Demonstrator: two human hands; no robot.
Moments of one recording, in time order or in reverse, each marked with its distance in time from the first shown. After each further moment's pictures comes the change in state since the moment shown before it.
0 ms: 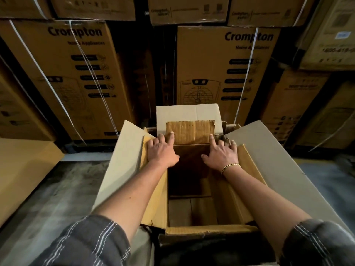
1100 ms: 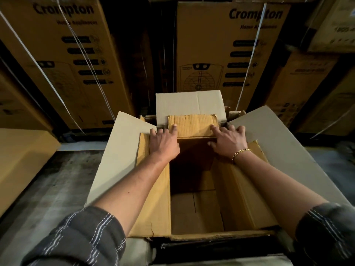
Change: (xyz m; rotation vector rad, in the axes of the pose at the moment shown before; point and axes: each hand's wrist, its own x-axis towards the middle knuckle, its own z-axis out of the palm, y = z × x) left_hand 0.003 0.003 0.017 0.099 0.148 0.085; right_hand 0.019 0.019 0.008 -0.197 0.100 -0.119
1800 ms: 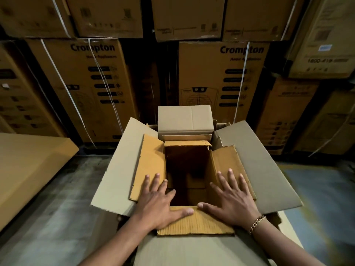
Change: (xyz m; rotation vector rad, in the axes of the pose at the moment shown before) left_hand -0.239 0.036 -0.016 -0.018 -0.253 0.143; right_hand -0.254 0.006 -0.036 0.160 -0.210 -0.156
